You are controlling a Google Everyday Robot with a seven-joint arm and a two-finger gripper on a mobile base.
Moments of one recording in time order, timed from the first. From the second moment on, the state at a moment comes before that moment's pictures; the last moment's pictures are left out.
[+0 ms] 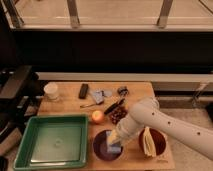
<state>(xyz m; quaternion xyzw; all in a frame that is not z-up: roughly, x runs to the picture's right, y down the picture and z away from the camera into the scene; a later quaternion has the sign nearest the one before) 0.057 0.254 0.703 -0.14 -0.42 -0.60 0.67</state>
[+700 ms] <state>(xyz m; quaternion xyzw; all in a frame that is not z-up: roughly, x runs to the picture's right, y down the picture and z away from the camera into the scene) 0.051 0.277 0.701 -0.15 -0.43 -0.59 0.67</state>
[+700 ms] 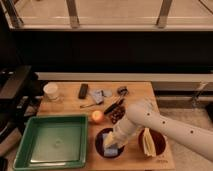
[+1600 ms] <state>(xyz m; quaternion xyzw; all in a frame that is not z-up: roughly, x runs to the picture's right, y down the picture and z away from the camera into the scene) 0.041 0.260 0.710 -0.15 -0.44 -0.60 0.65</state>
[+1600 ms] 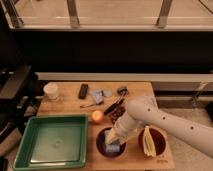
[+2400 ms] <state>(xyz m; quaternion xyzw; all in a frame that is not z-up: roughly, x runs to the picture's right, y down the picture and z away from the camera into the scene) 0.090 0.275 0.685 -0.20 -0.41 -0.58 0.68</state>
